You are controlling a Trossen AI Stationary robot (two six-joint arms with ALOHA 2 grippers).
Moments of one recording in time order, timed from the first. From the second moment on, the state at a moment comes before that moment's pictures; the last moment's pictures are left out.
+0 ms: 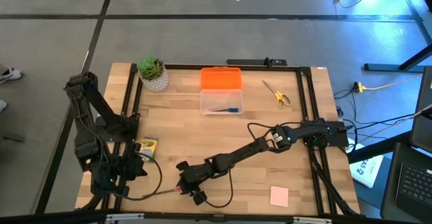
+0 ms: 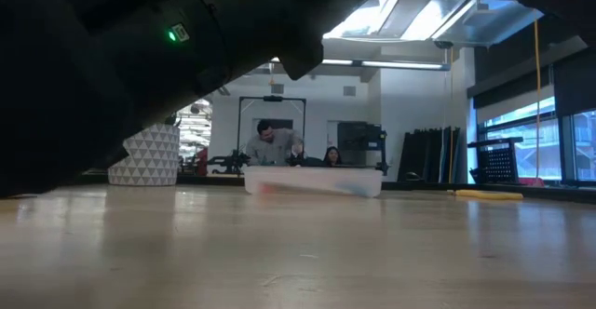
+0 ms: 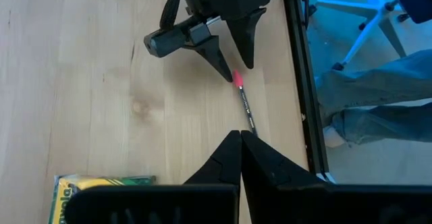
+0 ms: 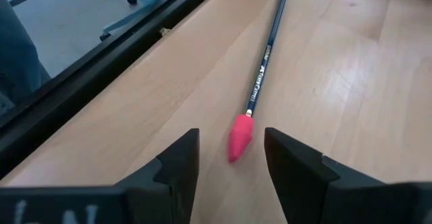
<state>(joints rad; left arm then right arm) -1.16 1.22 1.10 -1.02 -0.49 -1.07 0.37 2.62 2.03 -0.01 -0.13 -0.14</state>
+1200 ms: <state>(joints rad) -1.15 1.22 1.10 -1.02 -0.49 -1.07 0.35 2.65 2.04 0.04 -0.18 -0.13</state>
